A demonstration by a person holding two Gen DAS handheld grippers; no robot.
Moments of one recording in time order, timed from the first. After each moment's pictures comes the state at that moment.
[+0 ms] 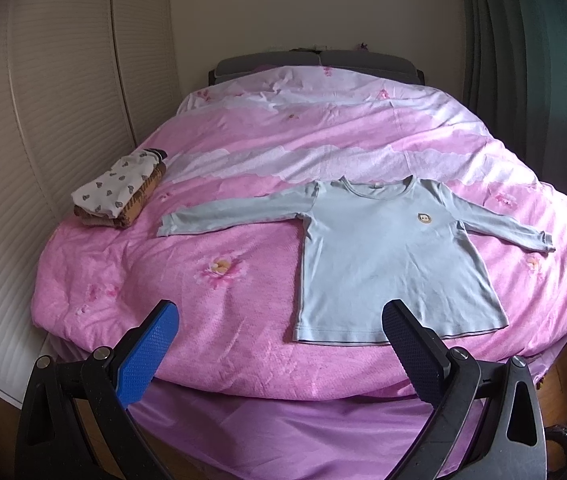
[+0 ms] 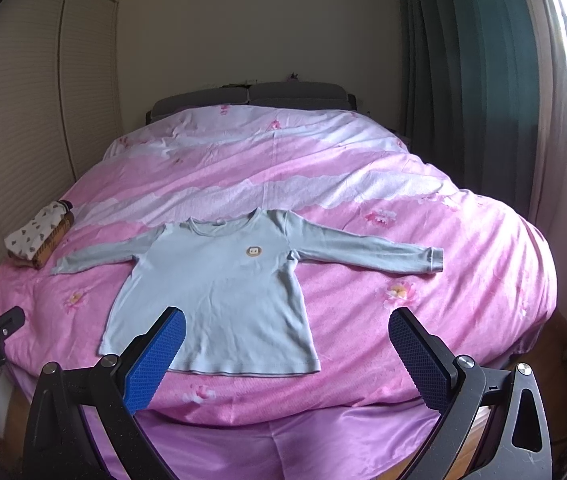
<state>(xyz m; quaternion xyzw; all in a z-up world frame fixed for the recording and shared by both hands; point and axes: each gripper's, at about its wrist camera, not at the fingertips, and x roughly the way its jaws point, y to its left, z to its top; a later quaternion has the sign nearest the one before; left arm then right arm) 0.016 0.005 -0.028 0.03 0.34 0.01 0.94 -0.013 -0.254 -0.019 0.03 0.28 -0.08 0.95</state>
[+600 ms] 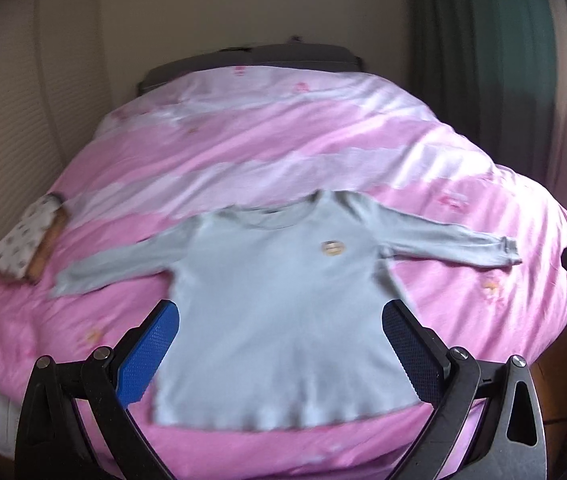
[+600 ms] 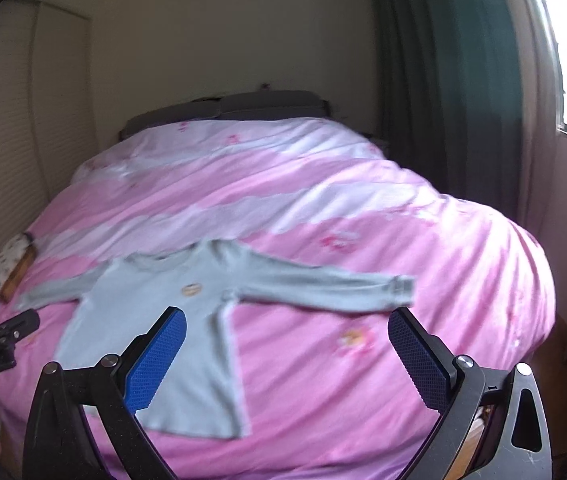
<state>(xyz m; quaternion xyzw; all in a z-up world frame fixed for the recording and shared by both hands) 0.127 -0.161 -0.029 0.06 0.35 -0.09 0.93 0.049 -0.374 -0.022 0.05 0.27 -0.14 0.95</state>
